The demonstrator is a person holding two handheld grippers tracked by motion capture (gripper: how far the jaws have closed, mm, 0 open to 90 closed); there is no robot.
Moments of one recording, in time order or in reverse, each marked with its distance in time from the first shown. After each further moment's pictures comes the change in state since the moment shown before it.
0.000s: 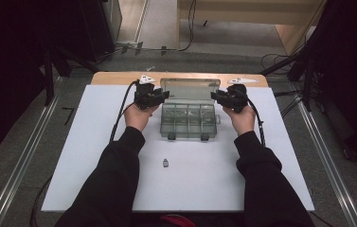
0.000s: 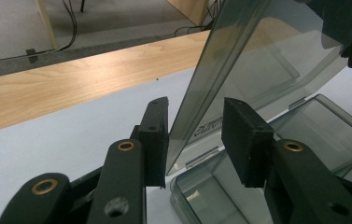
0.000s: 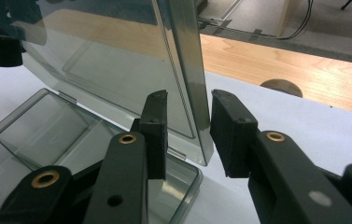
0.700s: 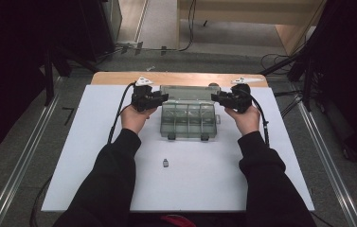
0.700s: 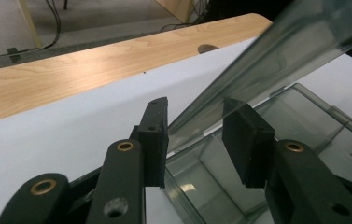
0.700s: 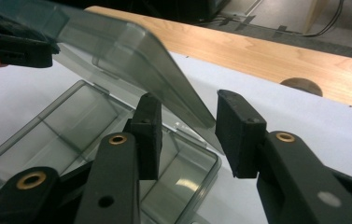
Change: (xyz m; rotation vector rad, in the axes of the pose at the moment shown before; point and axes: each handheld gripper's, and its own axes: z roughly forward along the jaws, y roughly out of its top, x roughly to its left) left arm 0.002 -0.003 -0.010 0.025 -0.056 0.016; right arm 0.001 0.004 -0.019 0.019 0.093 -0.016
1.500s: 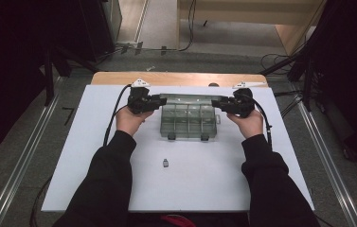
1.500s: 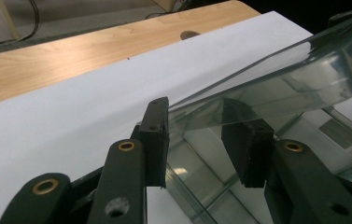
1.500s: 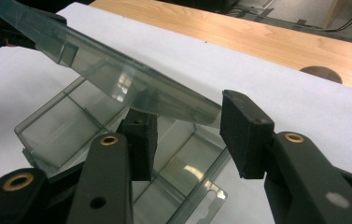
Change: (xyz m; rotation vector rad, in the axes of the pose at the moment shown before) left arm -0.001 -0.003 -0.018 0.028 -0.066 0.017; right arm 0.005 -0.010 -0.013 0.034 0.061 -0.029
